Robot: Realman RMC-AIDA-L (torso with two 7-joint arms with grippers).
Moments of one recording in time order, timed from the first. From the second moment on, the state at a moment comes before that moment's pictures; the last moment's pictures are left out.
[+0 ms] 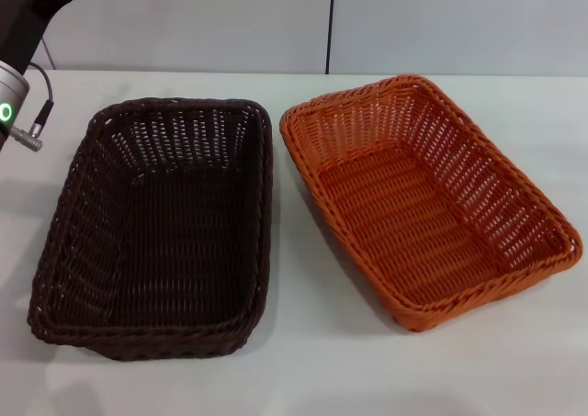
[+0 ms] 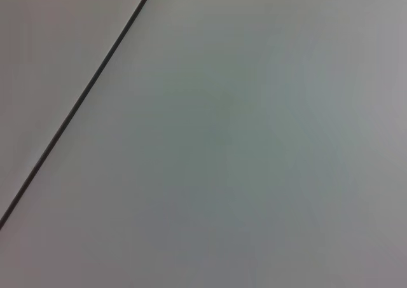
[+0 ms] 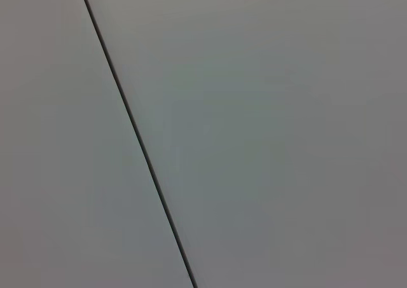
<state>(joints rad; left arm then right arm) -0.68 -2.07 -2.52 -0.22 0.83 -1.15 2.23 0.68 2.06 -0.21 -0.14 -0.67 -0.99 0.42</state>
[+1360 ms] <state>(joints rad) -0.68 -2.06 -2.52 -0.22 0.81 -1.11 2.22 0.68 2.06 -0.22 -0.14 -0.67 -0.99 0.45</state>
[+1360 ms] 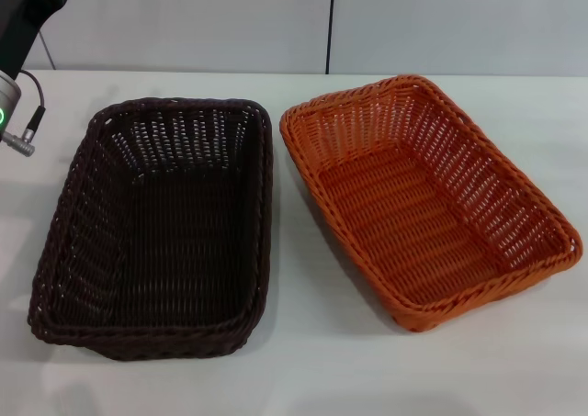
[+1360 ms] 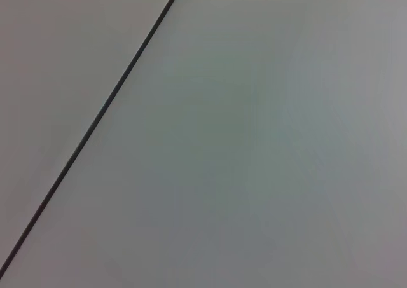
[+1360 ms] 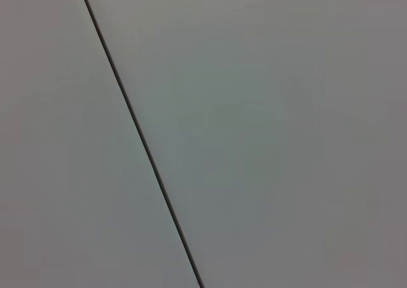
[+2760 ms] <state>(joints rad) -0.60 -1.80 -2.23 -1.19 2.30 -1.47 0.47 0.70 2.04 -0.25 -0.15 -0.67 -0.96 0.44</state>
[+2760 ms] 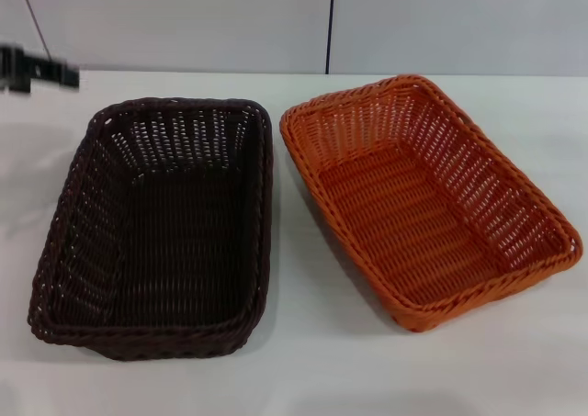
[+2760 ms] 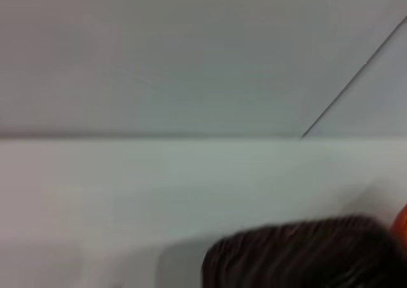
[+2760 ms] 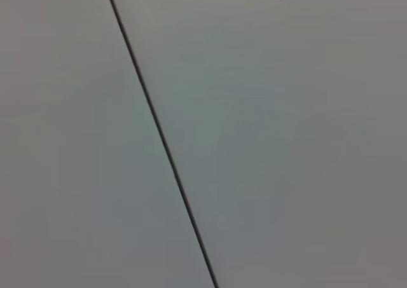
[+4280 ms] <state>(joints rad) -0.65 -1.99 -2.23 -1.18 2.71 -1.60 0.46 0.70 2.03 -0.33 -0.14 -0.67 -0.96 0.45</state>
